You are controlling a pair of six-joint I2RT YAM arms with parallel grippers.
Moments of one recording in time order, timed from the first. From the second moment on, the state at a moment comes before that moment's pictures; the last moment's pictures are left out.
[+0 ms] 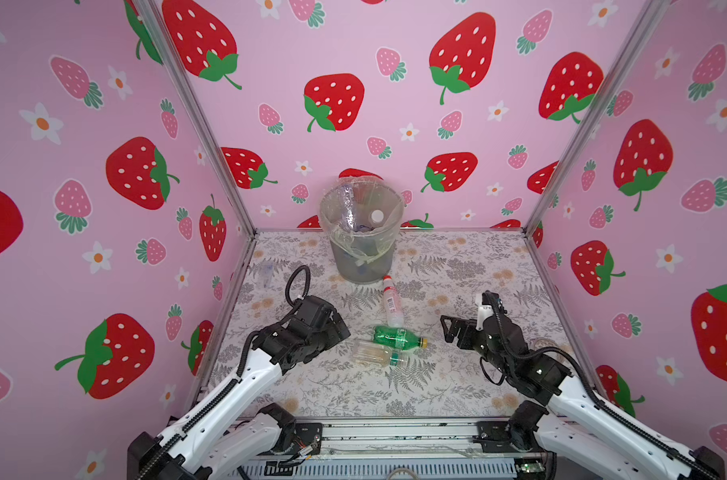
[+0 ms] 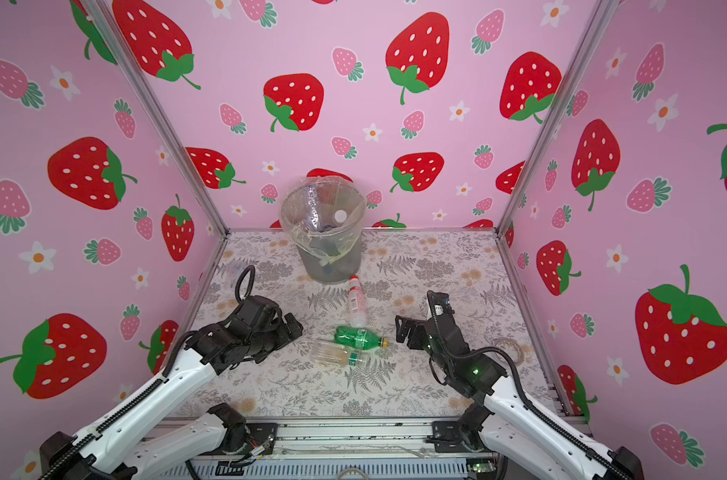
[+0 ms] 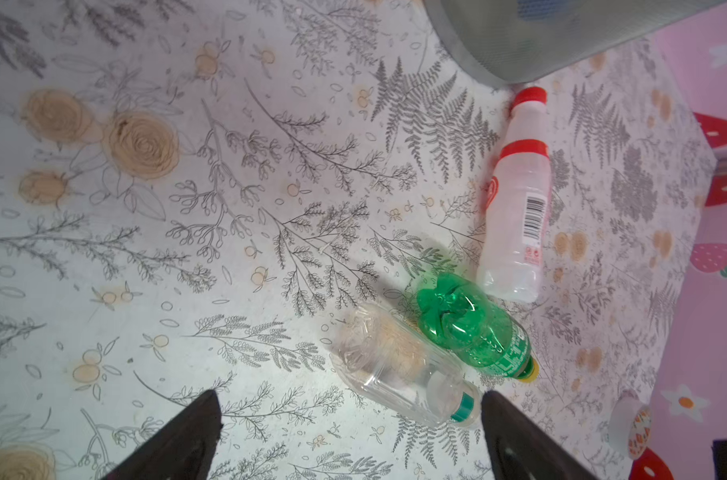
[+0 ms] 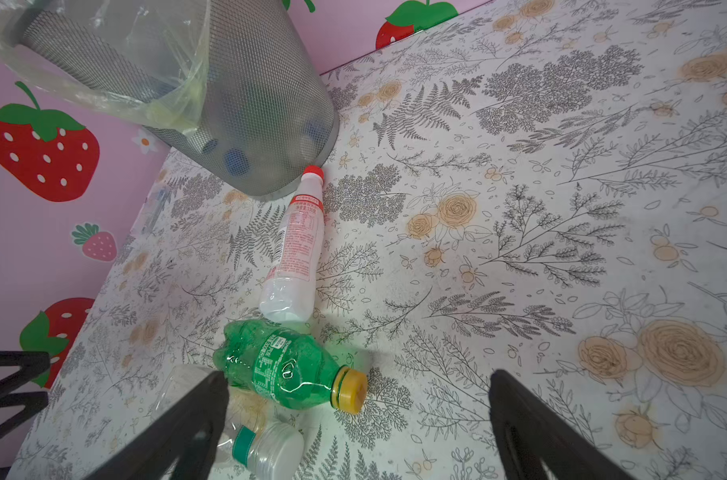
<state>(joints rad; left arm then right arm) -0.57 0.97 0.82 -0.87 -0.10 -1.06 0.81 0.73 0.52 -0.31 0.26 0.67</state>
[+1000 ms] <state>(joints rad) -0.76 1.32 0.83 -0.70 -0.07 -1.29 0.81 0.66 0.45 -0.33 0.28 0.69</state>
